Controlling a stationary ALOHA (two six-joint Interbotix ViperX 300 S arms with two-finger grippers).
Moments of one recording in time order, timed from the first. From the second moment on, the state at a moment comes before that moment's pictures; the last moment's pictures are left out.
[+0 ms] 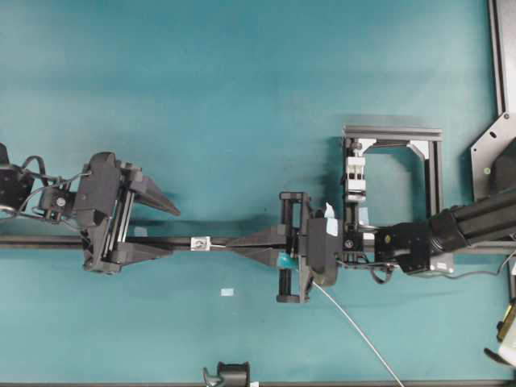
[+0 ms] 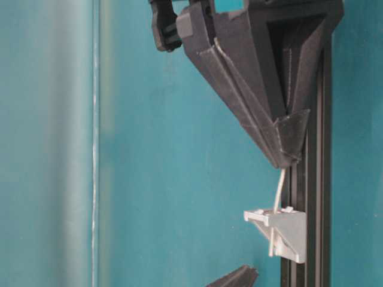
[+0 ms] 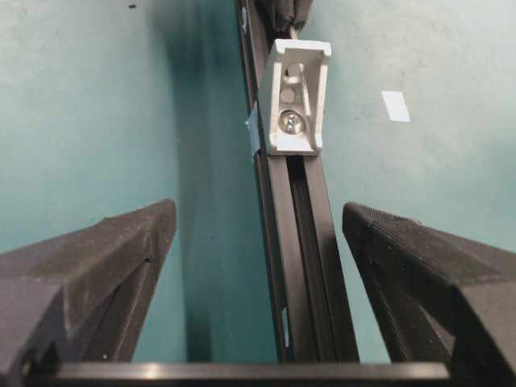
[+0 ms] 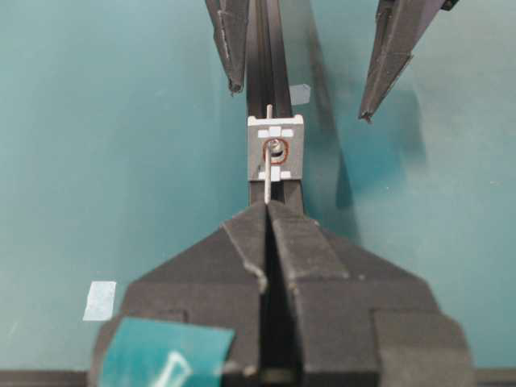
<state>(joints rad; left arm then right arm) -0.27 0.15 1.07 -0.06 -0.81 -0.18 0.42 0.42 0.74 0.54 -0.98 -0.02</state>
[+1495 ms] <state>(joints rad) -0.27 0.15 1.07 -0.06 -0.81 -0.18 0.38 0.43 0.66 0.54 -0.94 -0.06</state>
